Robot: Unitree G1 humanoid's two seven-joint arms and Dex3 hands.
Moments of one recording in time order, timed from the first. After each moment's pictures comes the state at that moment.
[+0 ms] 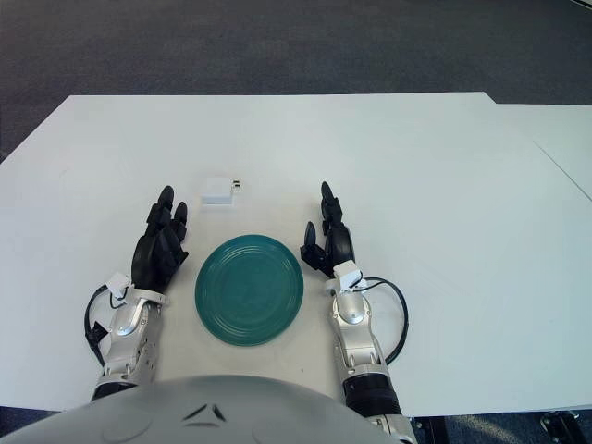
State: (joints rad) left arm 0.21 -0.10 0.04 0.19 -0.21 -0.31 -0.24; right arm 0.13 0.03 0.09 0.20 -0.11 -0.37 -0.07
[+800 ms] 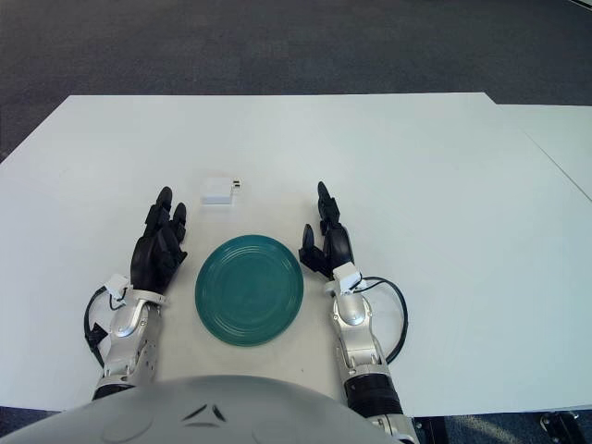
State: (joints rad) left arm 0.21 -0.11 0.04 0.19 -0.22 -0.30 -0.24; right arm 0.12 0.01 0.09 0.23 -0.10 -0.40 -0.04
